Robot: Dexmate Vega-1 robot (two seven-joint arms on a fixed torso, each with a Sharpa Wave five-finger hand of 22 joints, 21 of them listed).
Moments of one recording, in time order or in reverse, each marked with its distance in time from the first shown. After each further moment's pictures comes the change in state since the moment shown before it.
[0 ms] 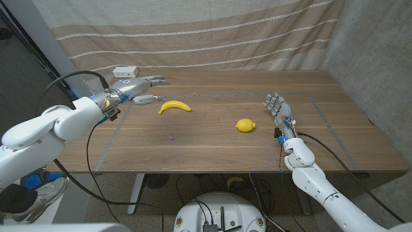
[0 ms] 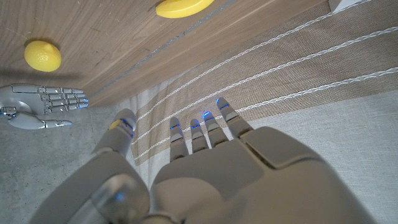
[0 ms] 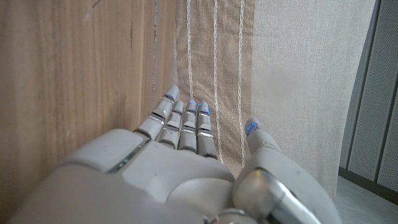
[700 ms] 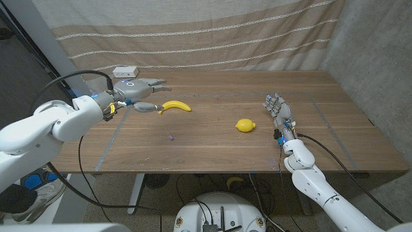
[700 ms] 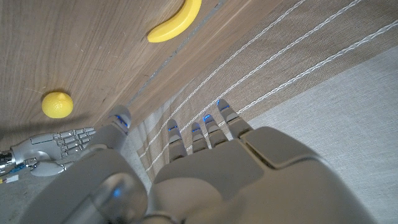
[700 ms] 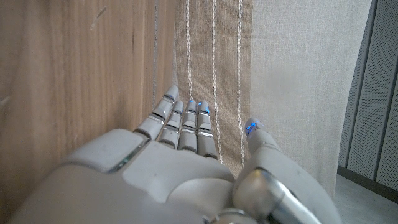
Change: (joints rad) left arm 0.020 -0.049 -0.051 -0.104 0.252 -0.019 -0.176; left_hand 0.111 -0.081 0.000 0.000 0.005 -0.082 -0.060 0.003 0.003 -0.118 -0.004 -0.011 0.005 -0.076 0.016 0.000 0.000 -0.030 -0.012 -0.008 0.000; right arm -0.018 0.001 0.000 -0.016 -0.001 0.010 -0.004; right_hand 0.000 0.000 0.000 0.000 0.000 0.012 0.002 0.000 0.000 0.007 0.007 0.000 0.000 0.005 0.005 0.000 0.000 0.007 0.007 -0.006 0.000
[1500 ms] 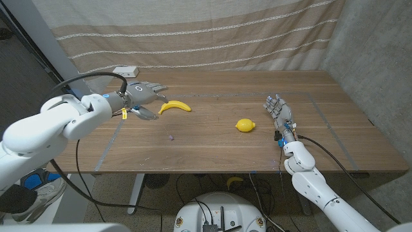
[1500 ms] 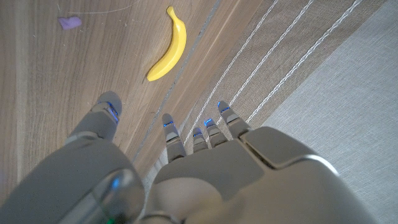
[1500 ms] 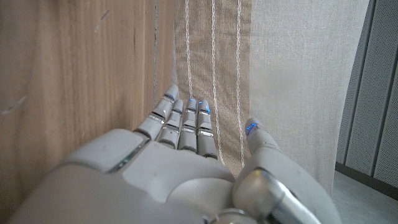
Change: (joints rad) left arm -0.043 0.027 0.056 -0.079 0.235 0.010 -0.192; left_hand 0.135 -0.101 -0.006 -0.003 0.004 0.213 -0.003 0.086 0.009 -0.013 -0.013 0.005 -0.003 -0.058 0.026 -0.004 0.000 0.006 0.002 0.000 -0.005; right arm -0.017 0.004 0.005 -0.005 0.001 0.015 -0.002; right_hand 0.000 0.000 0.000 0.000 0.000 0.029 0.004 0.006 0.000 0.012 -0.001 0.008 0.005 0.009 0.002 0.000 0.000 0.007 -0.007 -0.008 0.000
